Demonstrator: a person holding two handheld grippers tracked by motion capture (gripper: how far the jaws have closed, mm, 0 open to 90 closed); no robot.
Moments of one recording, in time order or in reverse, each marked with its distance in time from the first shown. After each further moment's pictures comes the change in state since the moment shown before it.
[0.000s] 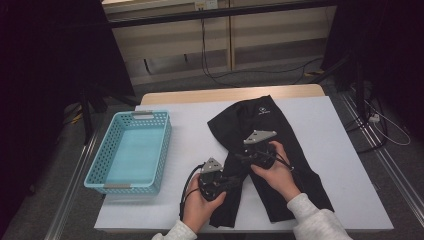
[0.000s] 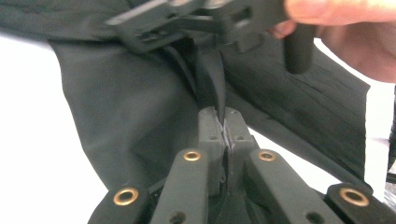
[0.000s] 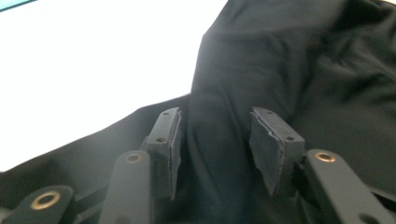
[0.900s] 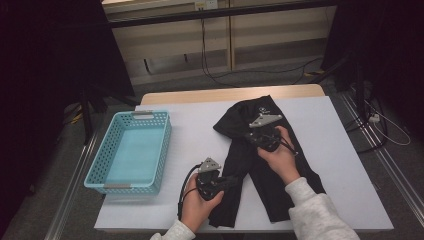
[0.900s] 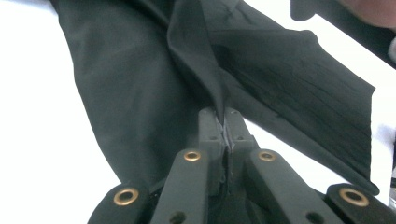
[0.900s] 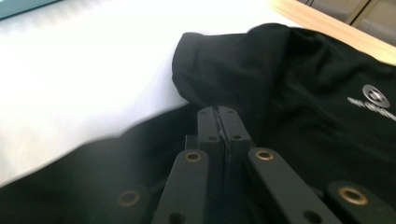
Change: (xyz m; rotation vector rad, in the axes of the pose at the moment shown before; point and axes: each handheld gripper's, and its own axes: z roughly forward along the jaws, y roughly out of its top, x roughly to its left) left arm 0.006 -0.001 -0.002 -0.005 0.005 -0.016; right arm -0.039 0.019 -0.014 0.002 -0.073 0.021
